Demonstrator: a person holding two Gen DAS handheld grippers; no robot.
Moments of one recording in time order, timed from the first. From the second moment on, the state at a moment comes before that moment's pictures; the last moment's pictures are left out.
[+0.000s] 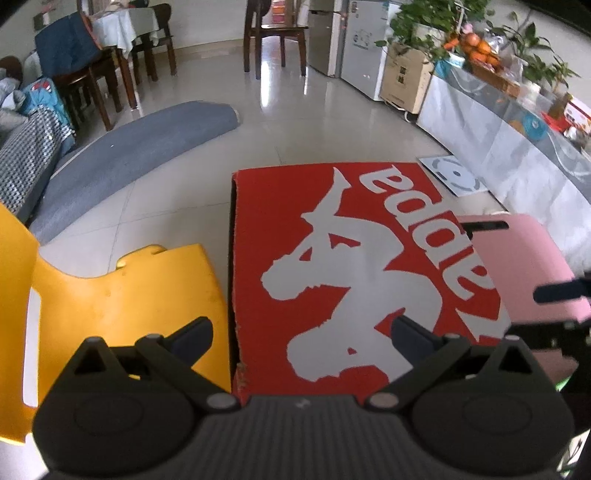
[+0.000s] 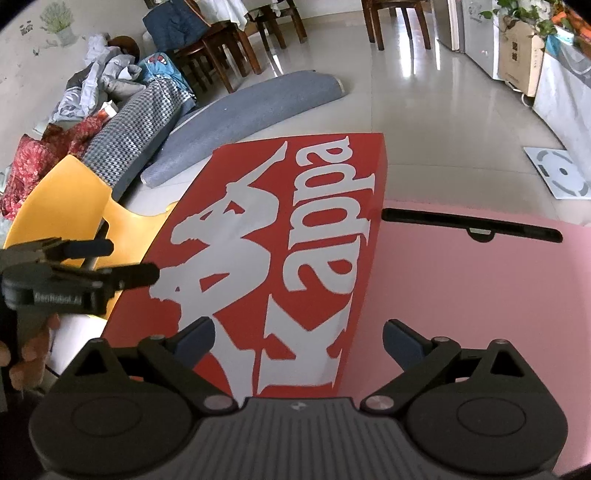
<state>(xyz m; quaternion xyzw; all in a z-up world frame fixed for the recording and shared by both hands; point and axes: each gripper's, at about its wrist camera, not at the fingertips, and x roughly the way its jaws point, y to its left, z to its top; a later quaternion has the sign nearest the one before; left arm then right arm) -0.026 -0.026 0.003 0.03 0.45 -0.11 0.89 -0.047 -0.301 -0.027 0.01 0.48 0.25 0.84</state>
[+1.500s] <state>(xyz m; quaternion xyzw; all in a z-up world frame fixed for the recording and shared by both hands) -0.004 -0.035 -0.034 0.03 0.52 -0.14 0.84 -0.013 -0.298 -0.069 0.04 0.52 0.28 0.80</state>
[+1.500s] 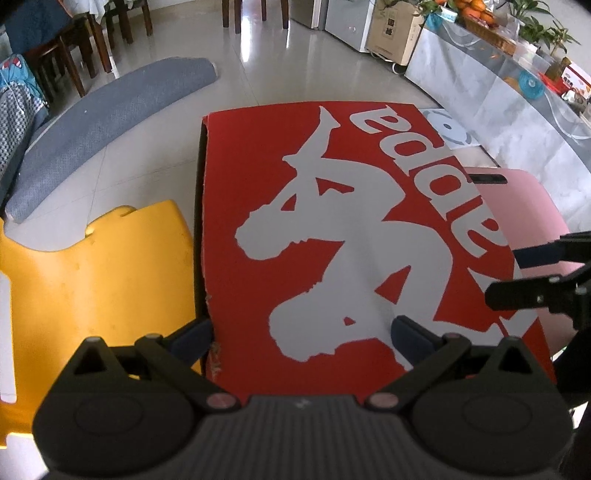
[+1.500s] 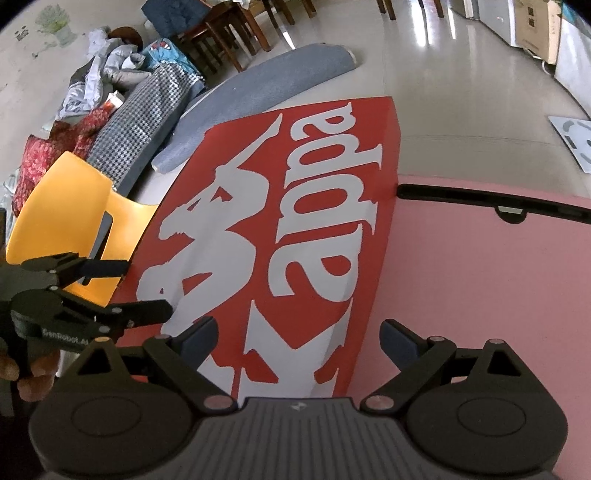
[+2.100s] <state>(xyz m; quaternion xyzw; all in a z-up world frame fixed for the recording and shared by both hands) 0.005 -0.033 -0.040 0.02 0.52 -0.14 0.84 -0.002 -0.299 -0.096 0.10 0.55 0.29 0.77</state>
